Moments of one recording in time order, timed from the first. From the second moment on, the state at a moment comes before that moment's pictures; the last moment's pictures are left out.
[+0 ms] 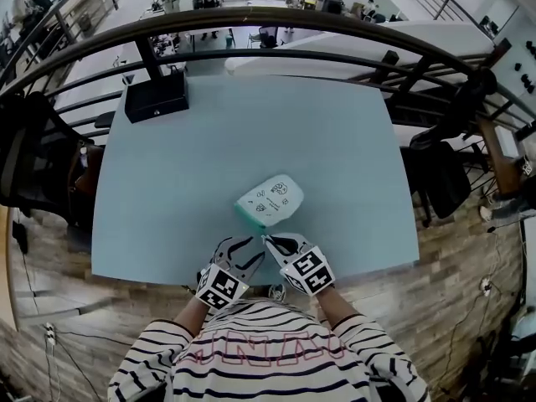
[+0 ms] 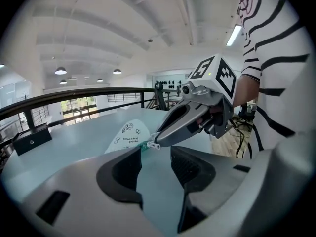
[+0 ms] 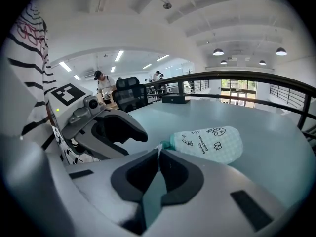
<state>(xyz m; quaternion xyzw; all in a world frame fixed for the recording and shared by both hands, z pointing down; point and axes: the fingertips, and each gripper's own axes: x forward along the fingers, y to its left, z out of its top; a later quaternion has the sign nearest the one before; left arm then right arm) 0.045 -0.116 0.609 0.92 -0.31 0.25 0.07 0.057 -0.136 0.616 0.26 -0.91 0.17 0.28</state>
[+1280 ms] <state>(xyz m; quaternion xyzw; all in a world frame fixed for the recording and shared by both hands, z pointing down) 0.053 -0.118 0.604 0.92 -0.29 0.24 0.10 0.062 -0.116 0.601 0.28 -0.90 0.18 0.28</state>
